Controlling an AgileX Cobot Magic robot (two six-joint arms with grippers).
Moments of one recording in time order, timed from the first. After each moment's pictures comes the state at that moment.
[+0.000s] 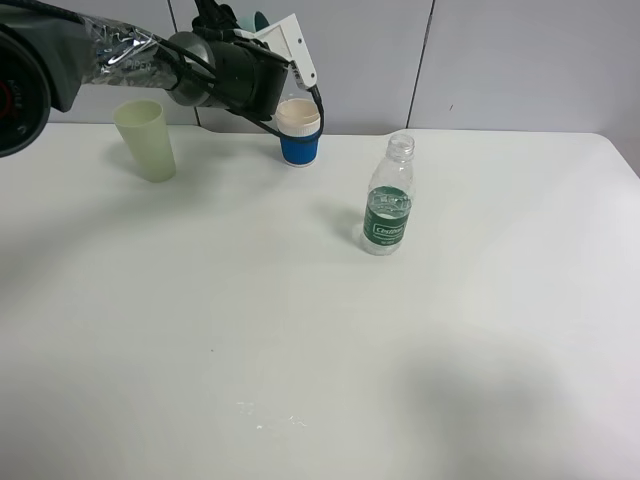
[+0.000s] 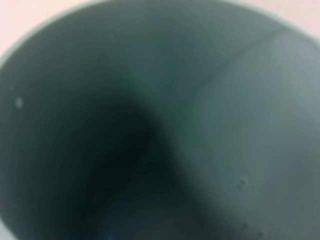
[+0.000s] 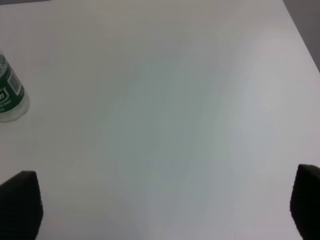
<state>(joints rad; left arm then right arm) -0.56 2.35 -1.76 -1.46 -0.99 2.36 -0.04 0.00 -0.50 0.00 1.05 0.00</state>
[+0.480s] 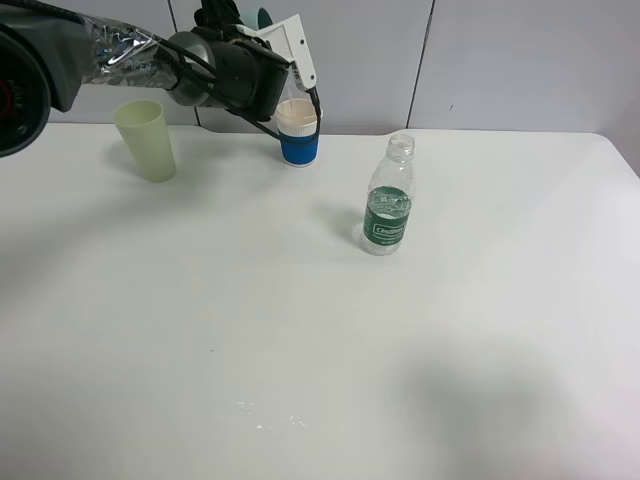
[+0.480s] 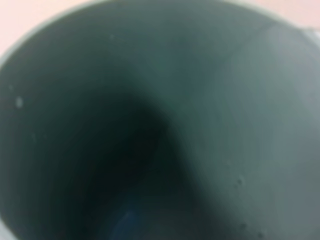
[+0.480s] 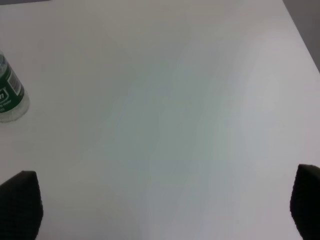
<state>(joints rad) -0.56 2.35 -1.76 -1.41 -0.99 2.40 -0.04 0.00 -0.50 0.00 1.05 0.00</state>
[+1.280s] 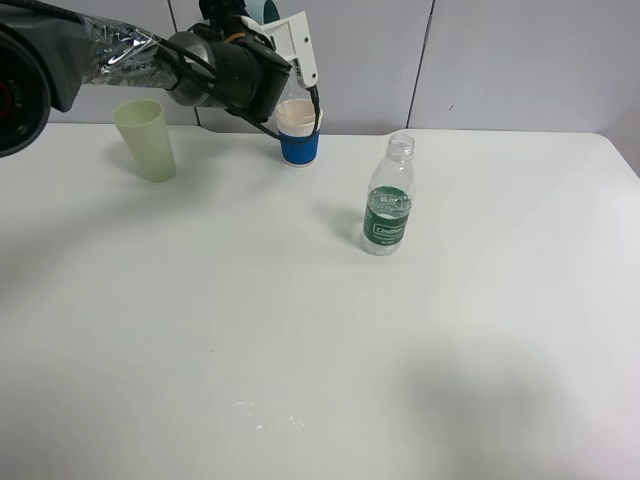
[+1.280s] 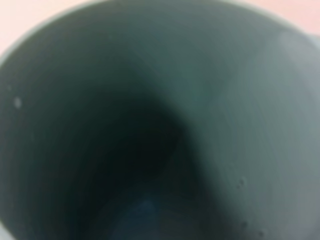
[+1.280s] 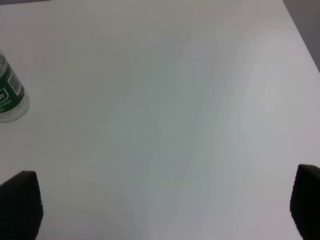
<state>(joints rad) -0.56 2.35 -1.76 -1.31 -0.99 2.40 -0.04 0.00 -0.50 0.00 1.05 0.00</state>
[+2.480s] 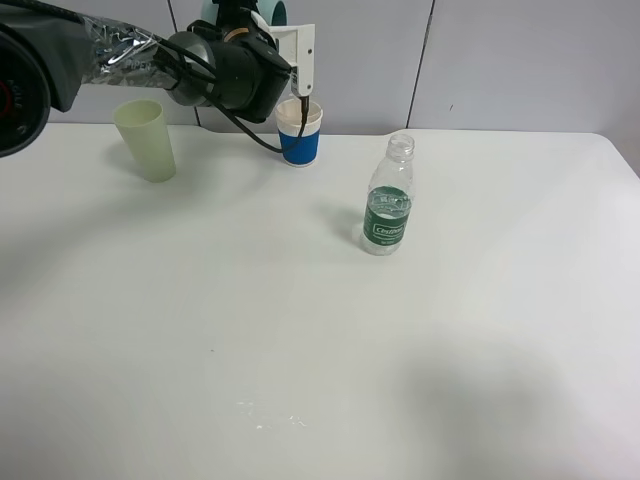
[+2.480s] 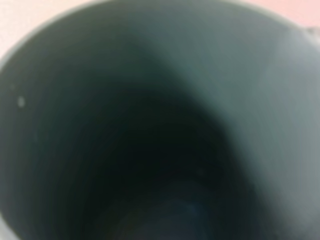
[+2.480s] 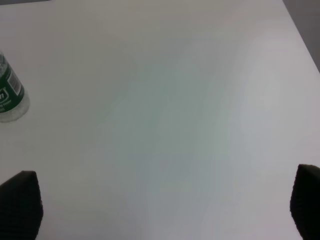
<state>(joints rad) -0.56 2.35 -1.76 -1.23 -0.99 2.59 -0.04 0.00 -0.50 0.00 1.05 0.00</state>
